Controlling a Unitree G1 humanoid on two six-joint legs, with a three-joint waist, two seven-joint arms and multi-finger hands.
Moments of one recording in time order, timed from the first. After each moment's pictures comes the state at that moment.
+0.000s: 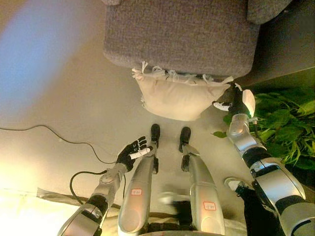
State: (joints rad) left arm -0.32 0.29 -0.41 0.96 -0.68 -0.28 -0.21; right arm -0.80 -0.50 0.39 0.96 0.04 0.03 -0.52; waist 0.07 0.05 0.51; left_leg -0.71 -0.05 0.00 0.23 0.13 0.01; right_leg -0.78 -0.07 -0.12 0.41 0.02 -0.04
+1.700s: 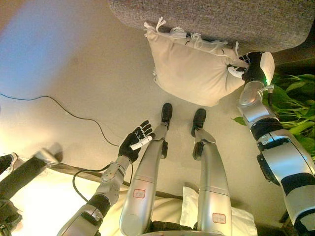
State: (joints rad) left arm -0.30 0.30 -0.48 0.82 -0.87 -0.43 -0.27; right arm -1.07 -0.56 0.43 1.07 0.09 0.06 -0.53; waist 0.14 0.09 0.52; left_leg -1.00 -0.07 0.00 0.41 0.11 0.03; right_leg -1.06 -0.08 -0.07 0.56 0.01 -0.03
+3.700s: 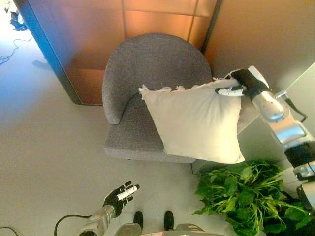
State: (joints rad) left arm -0.06 0.26 -0.21 1.06 -0.58 -0.07 -0.23; right arm -0.80 -0.89 0.43 0.46 0.19 0.17 -0.01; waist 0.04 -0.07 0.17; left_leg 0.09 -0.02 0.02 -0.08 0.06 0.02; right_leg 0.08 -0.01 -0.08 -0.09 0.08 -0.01
